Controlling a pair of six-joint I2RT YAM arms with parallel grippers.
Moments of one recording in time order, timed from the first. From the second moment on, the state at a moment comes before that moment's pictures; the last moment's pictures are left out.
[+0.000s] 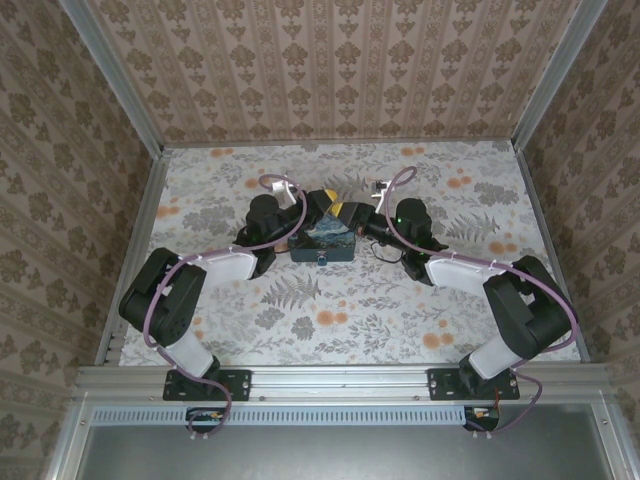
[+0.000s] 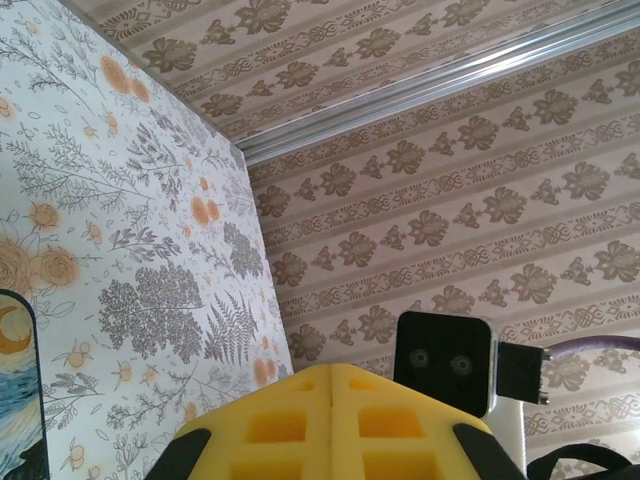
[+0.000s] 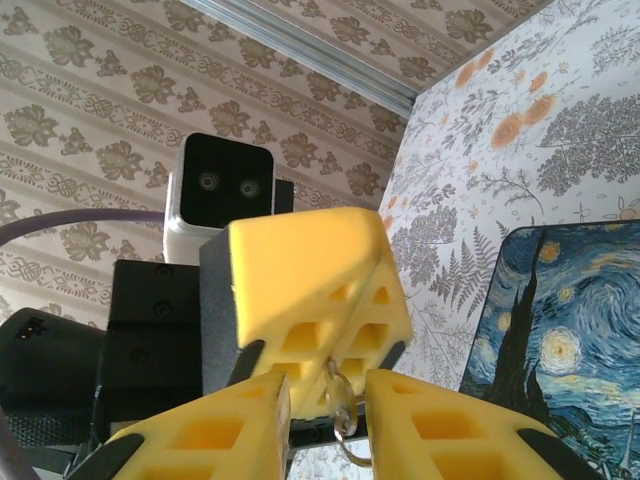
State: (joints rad) left arm -0.60 1.64 0.79 0.86 0.42 -1.23; right arm 0.49 1.55 0.73 0.76 -0.46 1.05
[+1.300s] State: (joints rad) left arm -0.49 1.37 0.76 0.58 0.39 -1.26; right arm 0.48 1.54 0.72 0.67 -0.48 0.92
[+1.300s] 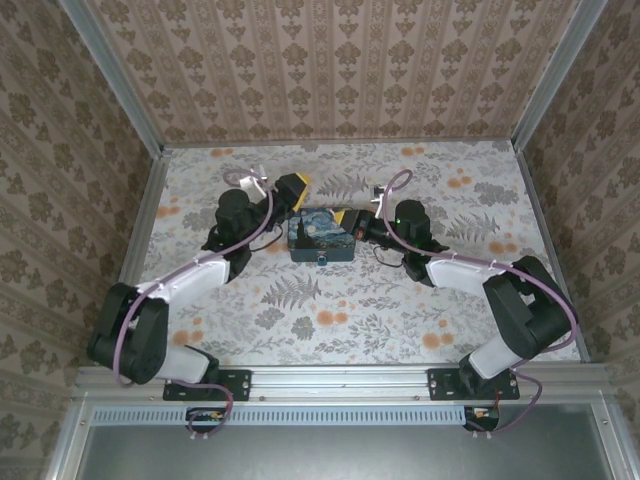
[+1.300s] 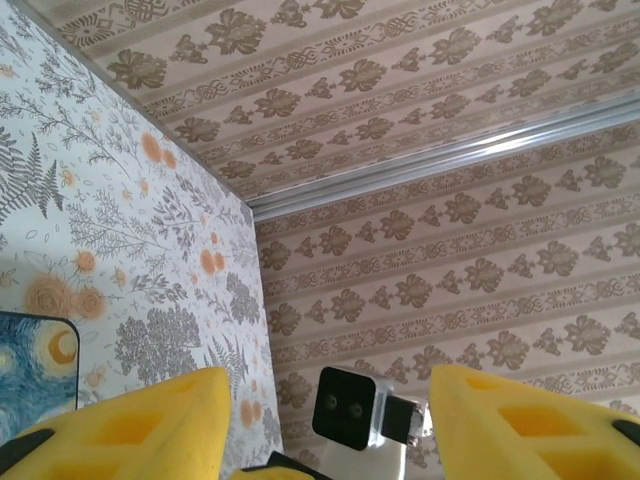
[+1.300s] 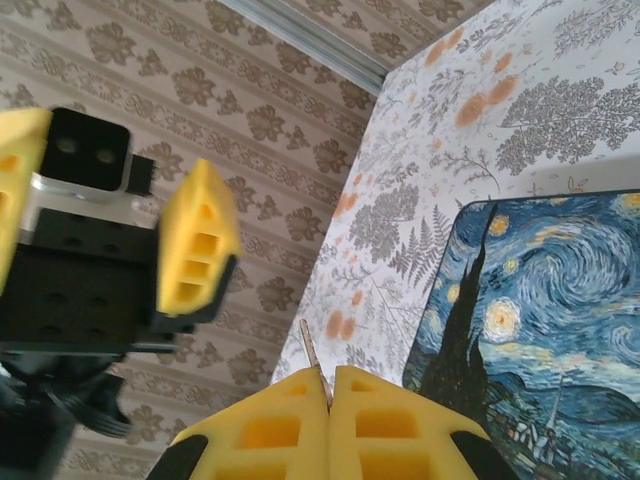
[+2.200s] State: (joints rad) left arm -0.59 1.37 0.91 0.02 0.44 -1.35; right arm 0.82 1.37 0.77 0.24 0.18 0.05
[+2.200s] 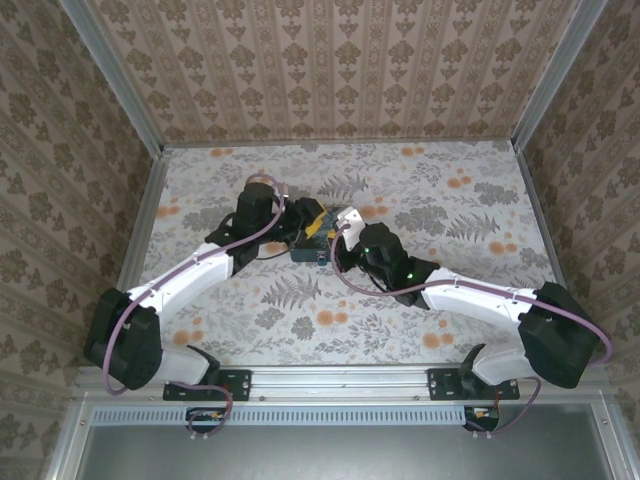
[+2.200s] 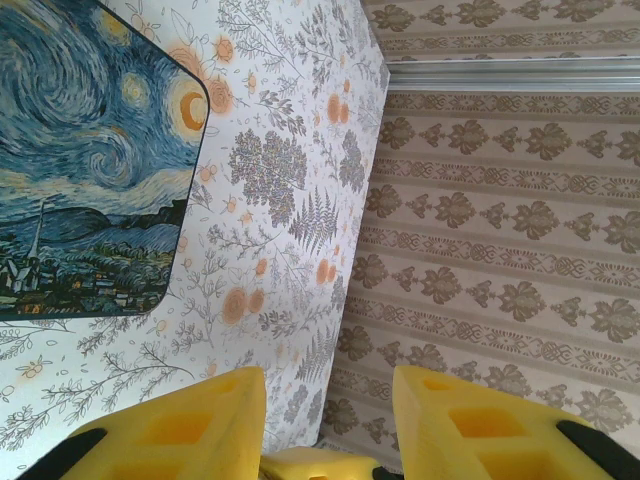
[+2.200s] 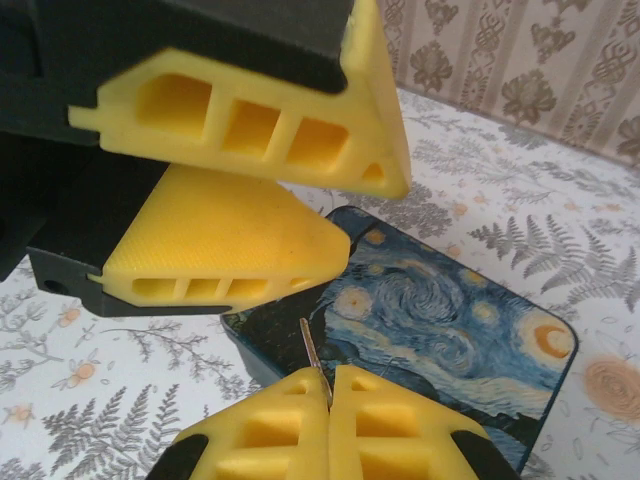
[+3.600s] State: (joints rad) left arm -0.62 1.42 0.91 0.01 0.41 -1.34; right arm 0.82 1.36 0.78 0.22 0.24 0.04
